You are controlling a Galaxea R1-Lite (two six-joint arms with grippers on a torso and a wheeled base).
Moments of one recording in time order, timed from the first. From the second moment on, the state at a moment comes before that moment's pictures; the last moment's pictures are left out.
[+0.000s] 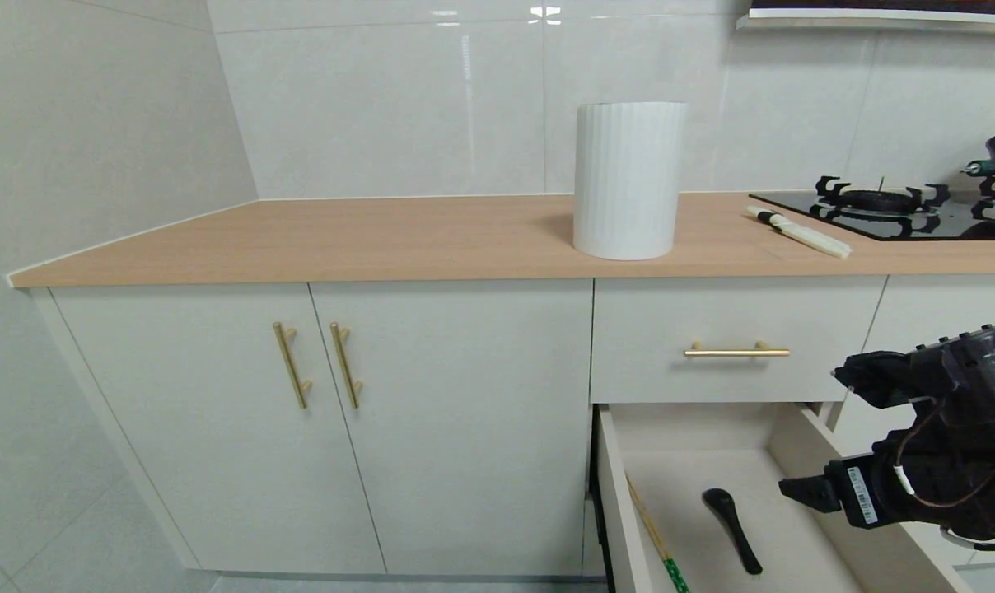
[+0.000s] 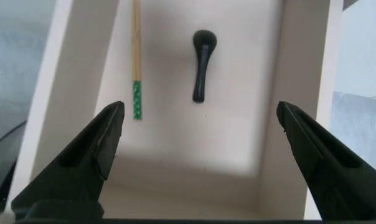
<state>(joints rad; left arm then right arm) 0.00 0.00 0.00 0.00 -0.03 0.01 0.35 1.47 -0.64 0.00 -0.17 0.11</state>
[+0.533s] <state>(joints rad) 0.00 0.00 0.00 0.00 -0.03 0.01 0.37 1.45 -0.64 0.09 -0.16 0.09</state>
